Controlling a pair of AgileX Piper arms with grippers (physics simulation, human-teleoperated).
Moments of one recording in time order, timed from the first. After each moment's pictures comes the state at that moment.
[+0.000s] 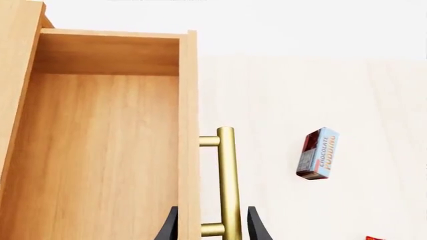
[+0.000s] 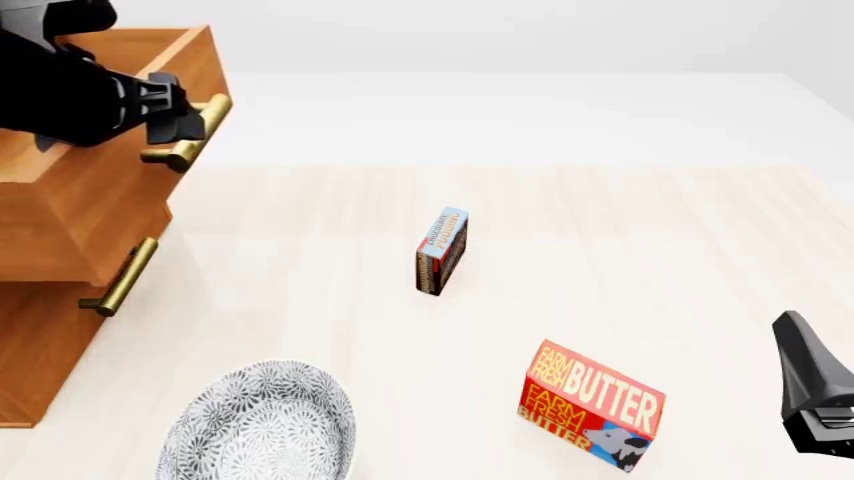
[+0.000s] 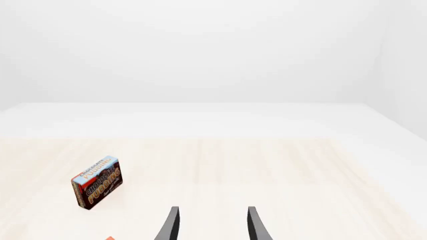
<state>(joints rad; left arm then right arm) -0.15 1.25 -1.19 0.75 -0.16 0.00 0.01 0.00 0.00 0.00</state>
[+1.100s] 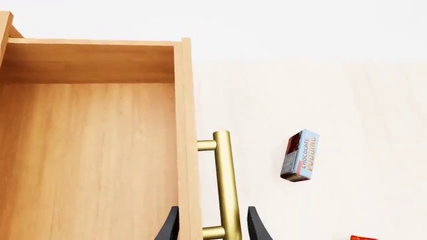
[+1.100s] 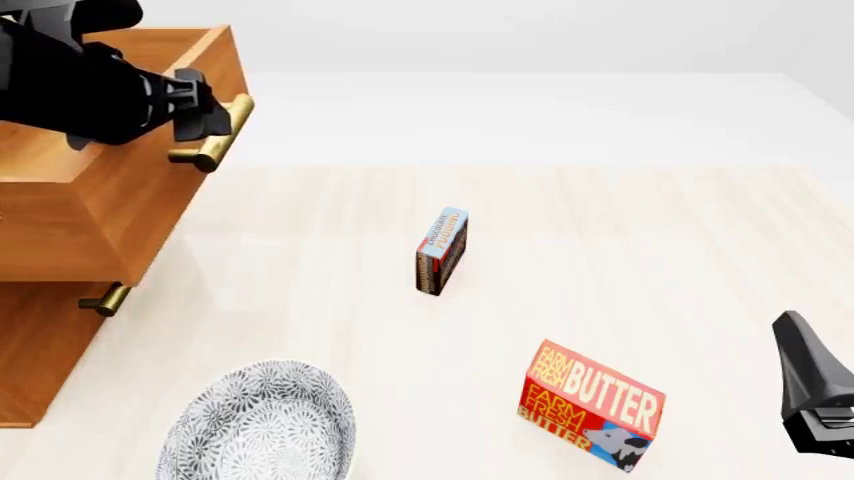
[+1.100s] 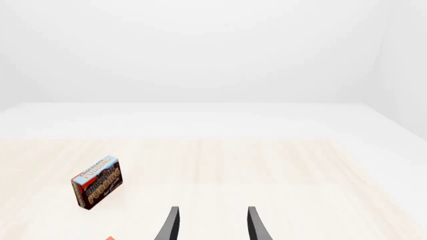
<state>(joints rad) -0.22 1.26 -1.19 0.70 -0.20 0.00 0.01 0.00 0.00 0.00</state>
